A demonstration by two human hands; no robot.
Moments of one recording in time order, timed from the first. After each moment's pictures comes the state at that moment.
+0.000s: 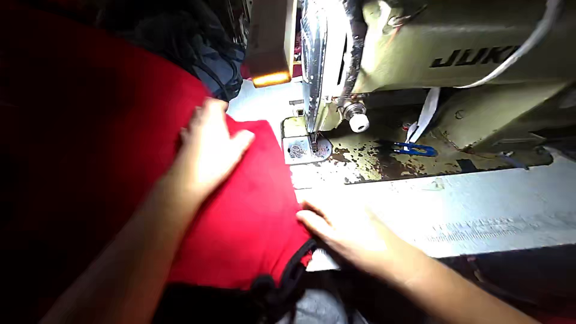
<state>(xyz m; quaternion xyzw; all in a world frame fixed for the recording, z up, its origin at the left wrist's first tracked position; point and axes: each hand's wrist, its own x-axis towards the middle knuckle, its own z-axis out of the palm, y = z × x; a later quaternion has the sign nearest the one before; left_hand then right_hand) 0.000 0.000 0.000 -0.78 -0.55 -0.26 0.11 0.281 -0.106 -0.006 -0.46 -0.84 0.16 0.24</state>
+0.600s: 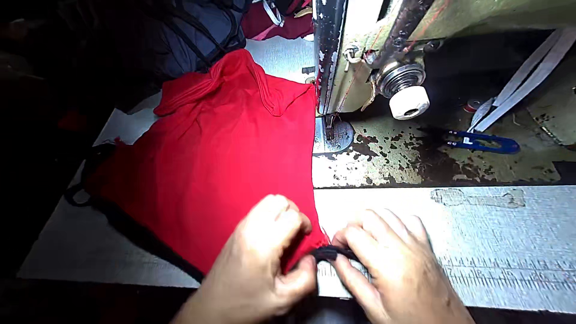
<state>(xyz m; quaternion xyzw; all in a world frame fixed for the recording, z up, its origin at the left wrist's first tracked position) 0.092 -0.123 -0.018 -0.83 -0.44 -0.29 -0.18 0.309 -0.135 -0.030 -0.48 -0.81 0.12 0.31</state>
